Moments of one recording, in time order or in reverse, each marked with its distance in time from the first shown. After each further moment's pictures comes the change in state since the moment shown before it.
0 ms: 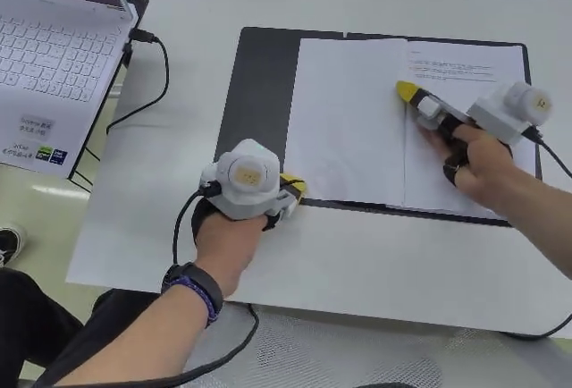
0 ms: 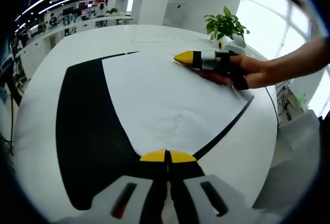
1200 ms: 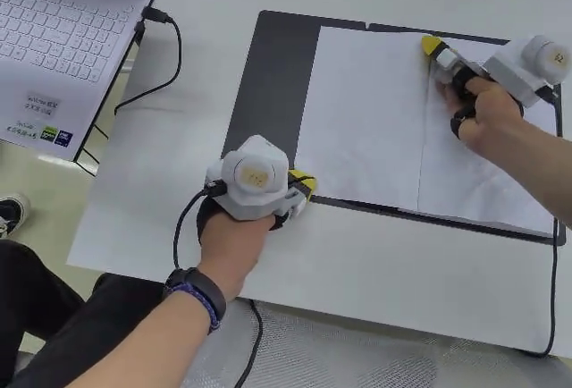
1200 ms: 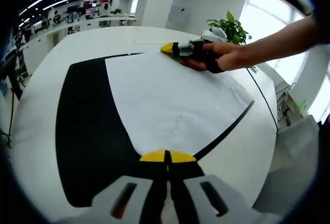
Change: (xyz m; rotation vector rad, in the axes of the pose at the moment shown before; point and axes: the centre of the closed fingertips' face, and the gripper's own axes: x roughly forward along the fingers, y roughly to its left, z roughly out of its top) left arm 0.000 0.001 0.001 -0.040 -0.033 0.001; right arm 0.075 -0.056 0.071 0.119 -0.136 -0.137
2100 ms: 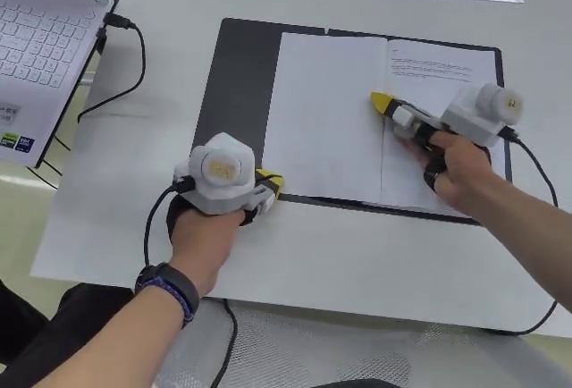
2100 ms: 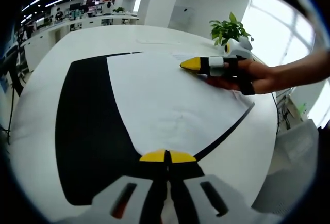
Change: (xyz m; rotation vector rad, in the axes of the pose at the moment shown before) left arm -0.006 -0.007 0.005 -0.027 0.003 0.003; right arm -0.092 0.051 -0.076 -0.185 0.236 0.108
